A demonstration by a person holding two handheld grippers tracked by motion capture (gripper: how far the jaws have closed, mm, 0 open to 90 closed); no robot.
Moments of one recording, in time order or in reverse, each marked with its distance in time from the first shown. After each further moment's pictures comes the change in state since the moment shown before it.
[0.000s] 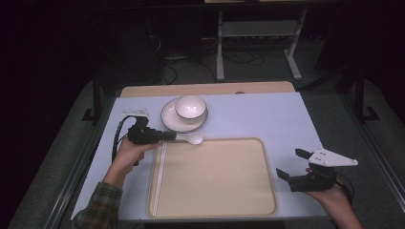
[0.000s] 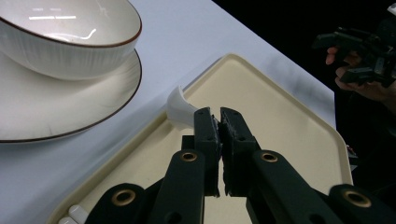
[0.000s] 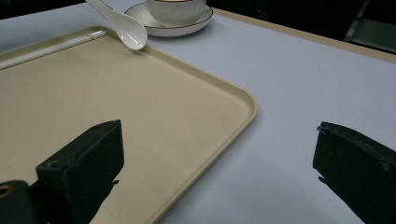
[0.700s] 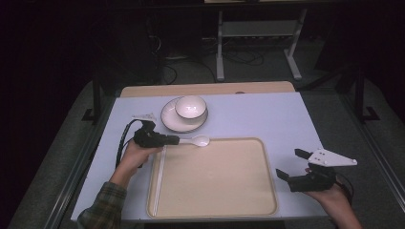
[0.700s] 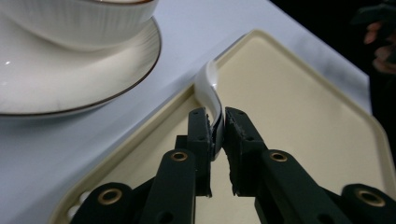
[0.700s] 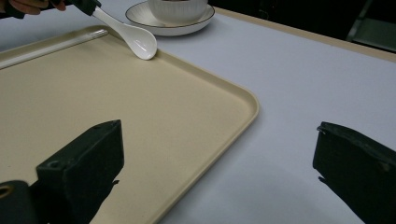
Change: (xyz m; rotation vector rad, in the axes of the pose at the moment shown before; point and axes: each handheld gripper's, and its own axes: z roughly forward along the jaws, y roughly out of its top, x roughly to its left) left arm 0.011 -0.013 0.020 0.070 0.078 0.001; right arm 0.000 0.000 0.001 0.003 0.005 -0.002
